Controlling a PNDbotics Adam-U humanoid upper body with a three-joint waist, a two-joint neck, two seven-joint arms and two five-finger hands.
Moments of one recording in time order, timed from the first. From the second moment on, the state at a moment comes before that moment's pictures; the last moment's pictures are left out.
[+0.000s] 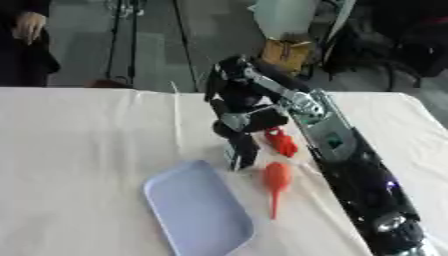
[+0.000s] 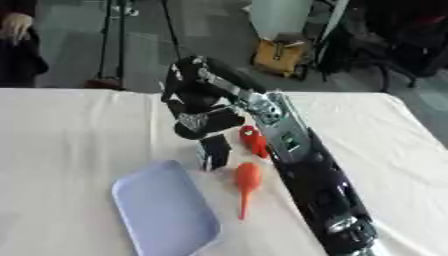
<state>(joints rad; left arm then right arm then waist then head) -0.48 0.16 -0.09 -1.99 0.46 -0.57 -0.24 -0.79 -0.39 0.01 -1.45 0.31 -0.64 0.48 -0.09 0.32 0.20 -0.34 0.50</state>
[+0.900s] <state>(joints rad) -0.54 0.14 -0.10 -1.99 0.51 -0.57 -0.24 -0.77 -0.25 -0.03 -1.45 0.53 -0.63 0.49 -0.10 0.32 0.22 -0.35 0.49</state>
